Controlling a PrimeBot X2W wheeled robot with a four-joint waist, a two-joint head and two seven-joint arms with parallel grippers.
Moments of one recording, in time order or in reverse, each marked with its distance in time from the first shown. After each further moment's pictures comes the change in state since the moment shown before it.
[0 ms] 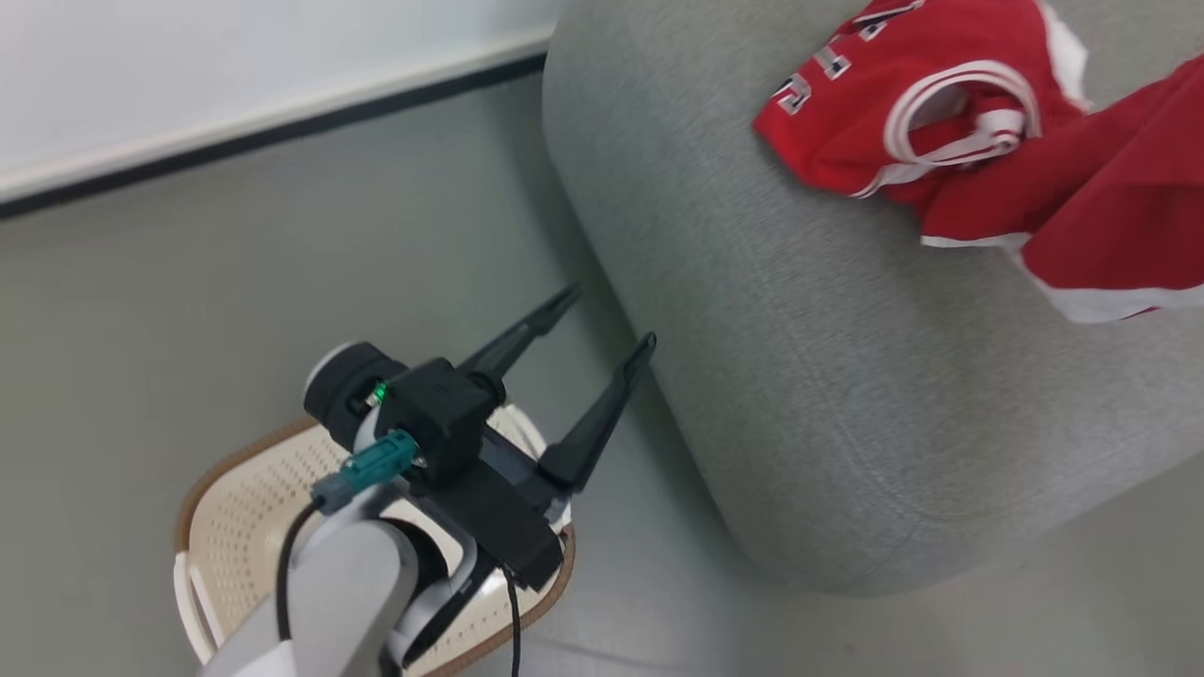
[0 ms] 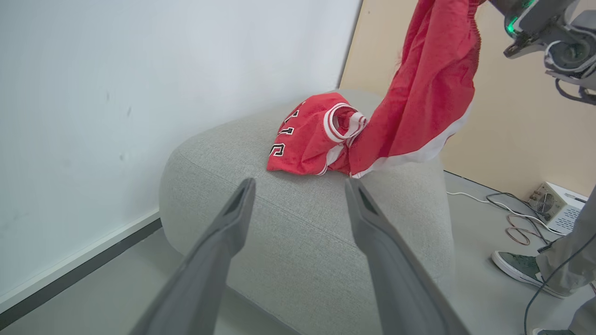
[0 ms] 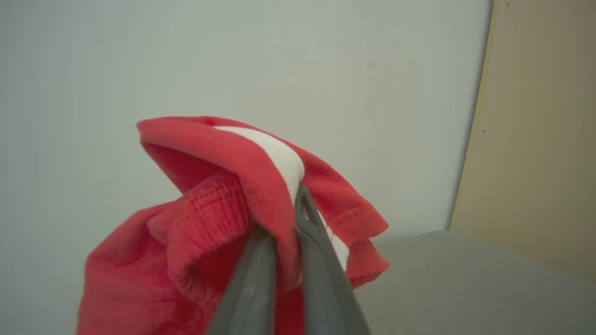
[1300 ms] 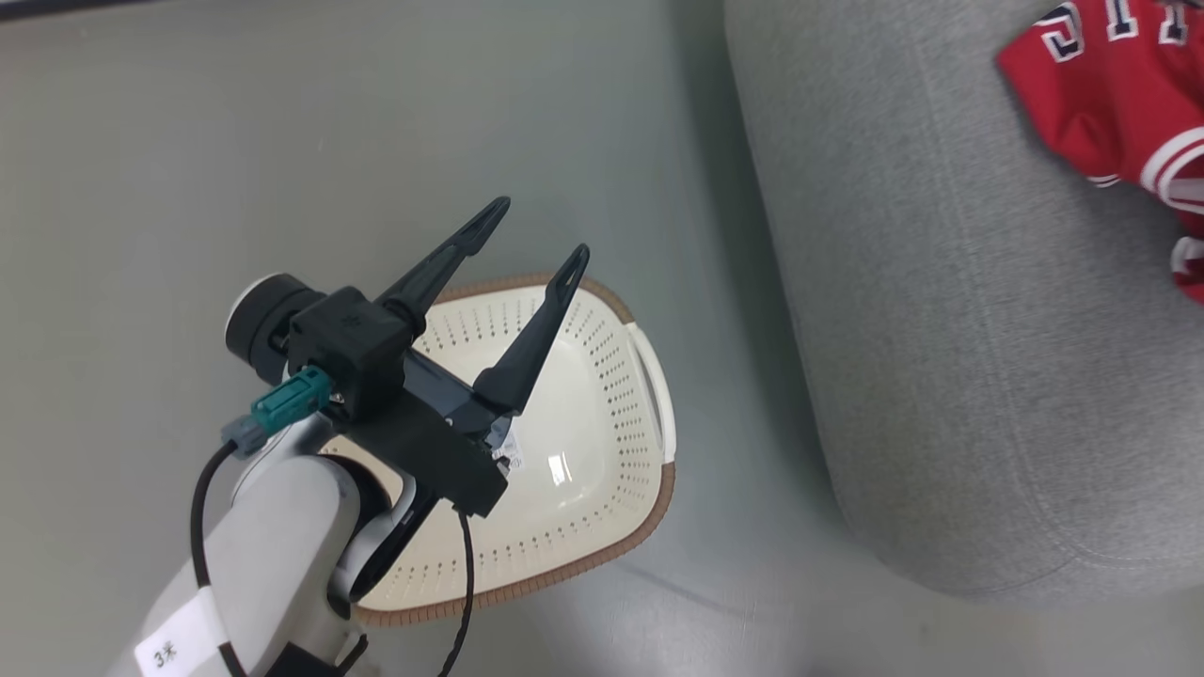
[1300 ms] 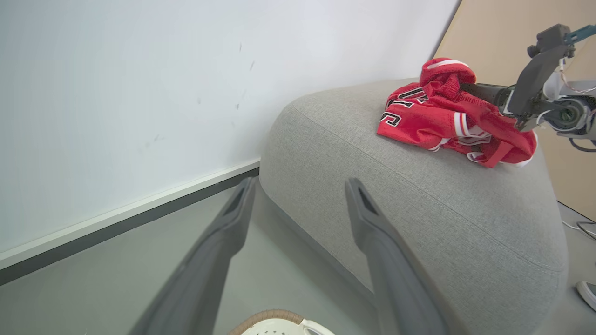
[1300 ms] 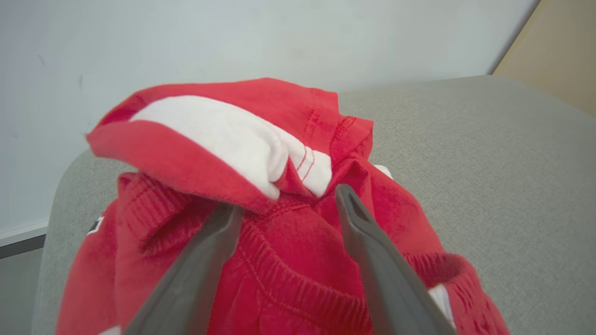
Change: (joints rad) left arm -0.088 0.042 0.062 0.055 -0.020 -0.011 -0.065; right arm -0.295 0.061 0.122 0.650 -0.093 -0.036 0.068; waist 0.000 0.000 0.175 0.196
